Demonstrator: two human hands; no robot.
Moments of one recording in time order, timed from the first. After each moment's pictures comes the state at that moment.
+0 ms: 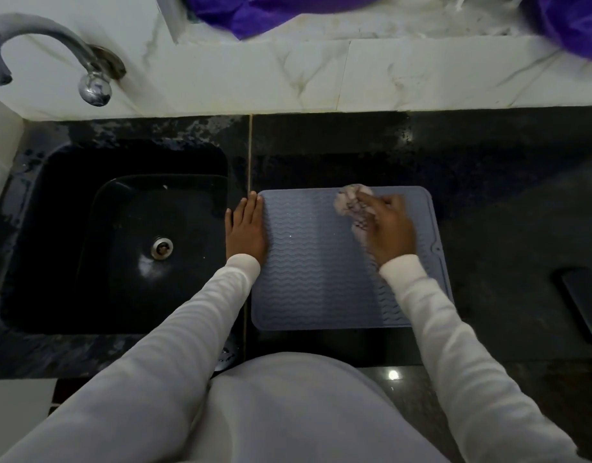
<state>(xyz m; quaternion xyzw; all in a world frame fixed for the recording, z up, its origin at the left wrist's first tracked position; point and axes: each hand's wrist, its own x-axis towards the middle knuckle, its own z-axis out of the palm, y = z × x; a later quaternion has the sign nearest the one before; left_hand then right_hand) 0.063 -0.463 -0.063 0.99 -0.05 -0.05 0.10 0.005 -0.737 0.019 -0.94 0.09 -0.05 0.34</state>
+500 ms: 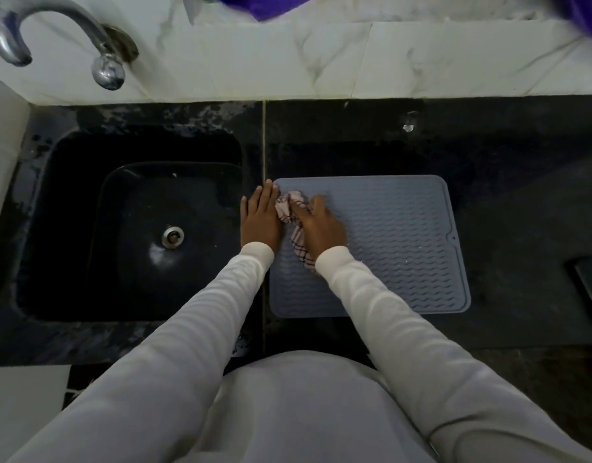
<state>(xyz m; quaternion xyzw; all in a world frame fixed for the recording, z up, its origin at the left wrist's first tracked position) 0.065 -0.456 -0.065 0.99 -0.07 -0.06 0.13 0.025 -0.595 -0.017 -0.98 -0.01 0.07 0.20</state>
